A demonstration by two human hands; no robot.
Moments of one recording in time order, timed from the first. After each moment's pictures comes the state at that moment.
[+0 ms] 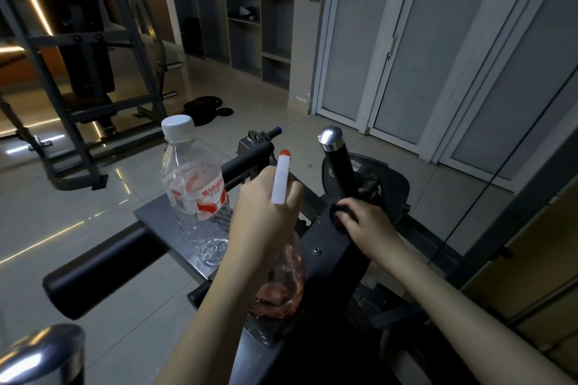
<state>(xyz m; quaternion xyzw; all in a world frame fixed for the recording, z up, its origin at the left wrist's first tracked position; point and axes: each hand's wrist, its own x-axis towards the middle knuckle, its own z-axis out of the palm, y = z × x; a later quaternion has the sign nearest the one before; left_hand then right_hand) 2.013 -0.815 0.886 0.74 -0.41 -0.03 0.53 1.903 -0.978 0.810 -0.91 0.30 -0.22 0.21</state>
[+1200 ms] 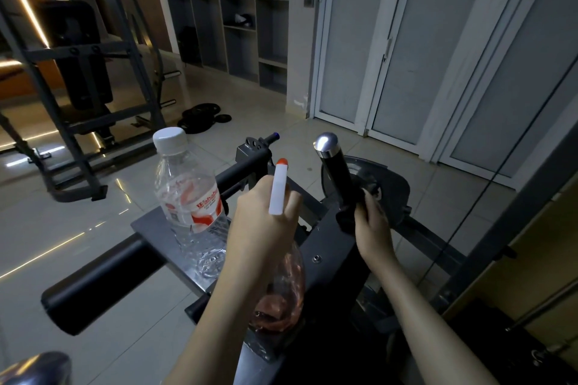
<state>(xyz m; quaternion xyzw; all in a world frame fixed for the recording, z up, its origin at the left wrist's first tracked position) 2.011 -0.816 0.888 0.73 -0.41 -0.05 0.55 1.917 -0.989 0.775 -0.75 0.40 -0.35 0.40</state>
